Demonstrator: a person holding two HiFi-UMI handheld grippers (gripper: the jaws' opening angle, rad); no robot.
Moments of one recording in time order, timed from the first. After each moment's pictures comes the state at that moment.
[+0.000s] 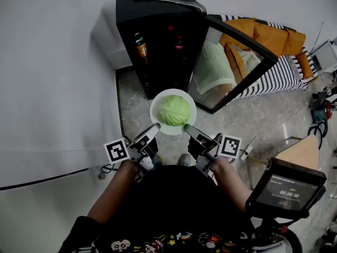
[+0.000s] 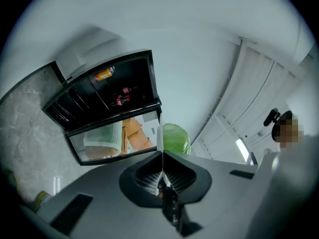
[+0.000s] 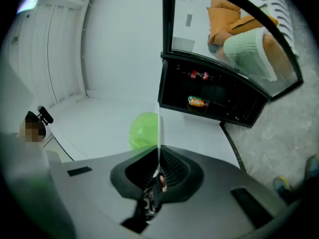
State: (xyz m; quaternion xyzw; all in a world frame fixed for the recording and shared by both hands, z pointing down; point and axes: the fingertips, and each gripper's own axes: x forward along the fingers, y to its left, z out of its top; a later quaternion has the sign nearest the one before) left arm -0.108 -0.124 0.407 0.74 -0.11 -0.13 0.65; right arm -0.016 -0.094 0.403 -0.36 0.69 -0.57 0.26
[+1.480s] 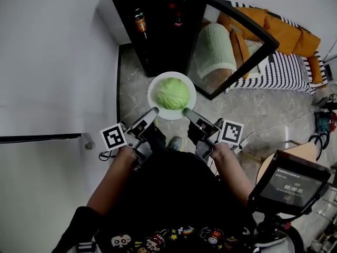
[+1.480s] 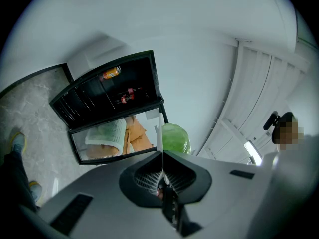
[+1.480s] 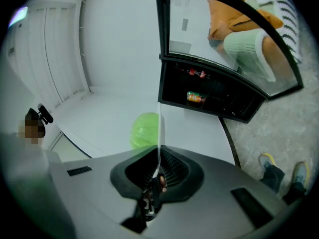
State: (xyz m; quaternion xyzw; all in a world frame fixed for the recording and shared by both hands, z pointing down) left arm -0.055 -0.072 0.415 0.73 -0.17 -0.17 0.64; right arm 0.041 -0.055 0.411 -0.31 0.71 -0.59 0.22
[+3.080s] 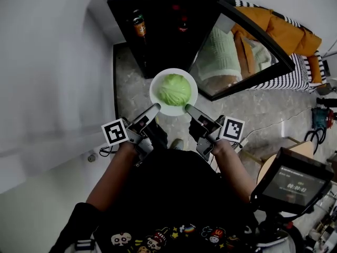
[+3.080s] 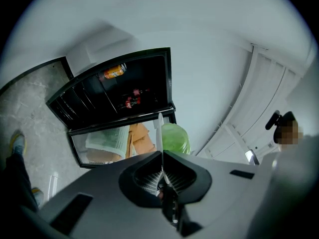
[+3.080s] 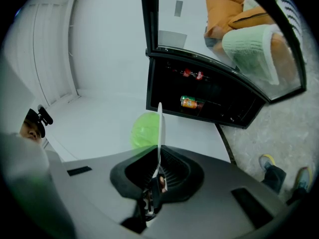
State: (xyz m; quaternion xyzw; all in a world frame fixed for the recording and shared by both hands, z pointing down) left arm -0.053 -0.072 0.420 0.72 -0.17 -0.16 0.65; right arm 0.042 -0.055 0.417 -0.32 0.71 -0.60 0.22
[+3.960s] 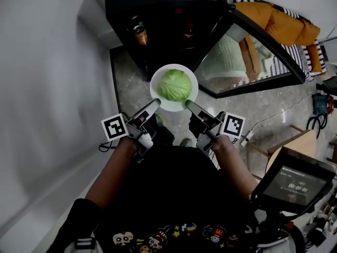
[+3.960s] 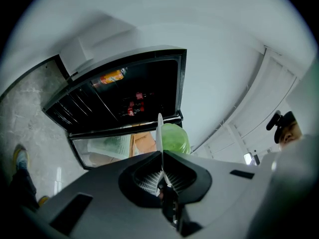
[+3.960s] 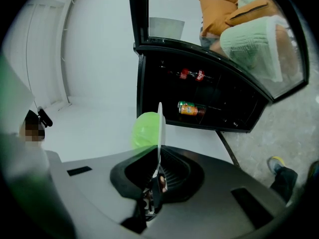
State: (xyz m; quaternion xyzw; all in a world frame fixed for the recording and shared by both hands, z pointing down) left arm -0.049 -0.071 0.426 0.71 -0.17 -0.14 0.67; right arm 0.046 -0.048 0.423 -0.33 0.68 -0.61 0.23
